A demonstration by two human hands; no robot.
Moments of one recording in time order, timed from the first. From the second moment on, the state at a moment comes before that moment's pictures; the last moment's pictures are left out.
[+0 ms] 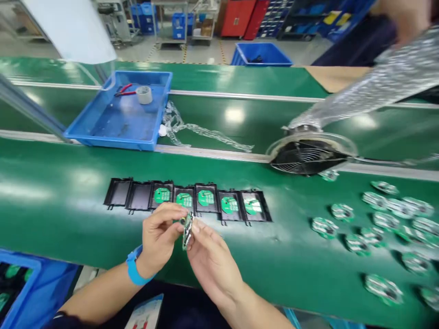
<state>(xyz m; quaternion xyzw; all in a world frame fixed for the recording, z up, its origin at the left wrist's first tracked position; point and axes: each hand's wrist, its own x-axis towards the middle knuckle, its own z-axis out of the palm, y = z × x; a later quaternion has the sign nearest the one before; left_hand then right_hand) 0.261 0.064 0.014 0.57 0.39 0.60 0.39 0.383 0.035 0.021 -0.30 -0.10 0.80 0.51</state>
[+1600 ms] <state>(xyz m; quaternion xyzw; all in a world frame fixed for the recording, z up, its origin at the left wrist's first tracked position) 0.103 0.115 0.007 0.82 0.56 0.10 -0.10 0.400 0.011 -0.044 -0.52 -0.69 0.21 0.45</state>
